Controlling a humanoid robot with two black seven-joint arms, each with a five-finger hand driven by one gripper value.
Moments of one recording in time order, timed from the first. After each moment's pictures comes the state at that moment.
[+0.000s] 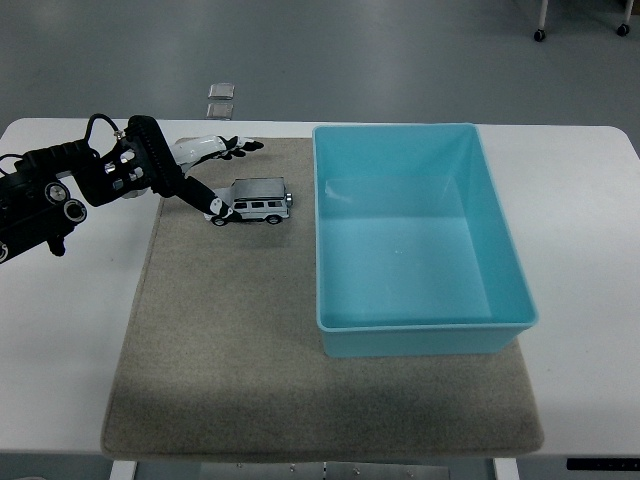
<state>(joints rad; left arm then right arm) -0.97 0.59 -0.26 -1.03 1.08 -0.11 -0.23 0.03 0.00 -0.01 0.12 -0.03 0.17 0.09</state>
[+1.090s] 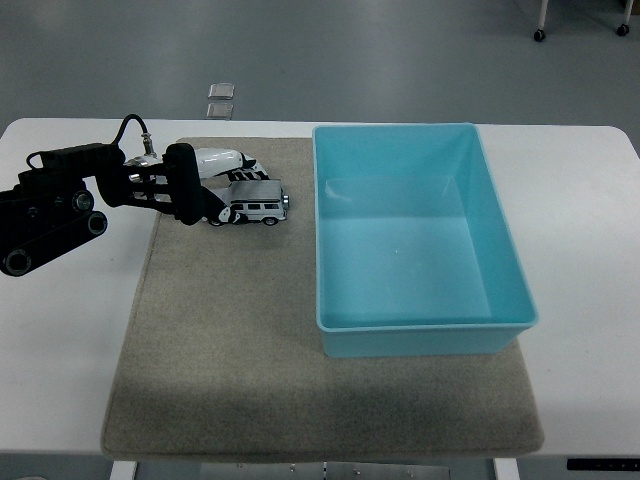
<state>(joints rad) -1.00 0.56 -0.22 -1.02 1.36 -0.08 -0.22 0.03 0.00 -0.01 0.12 -0.03 0.17 0.09</state>
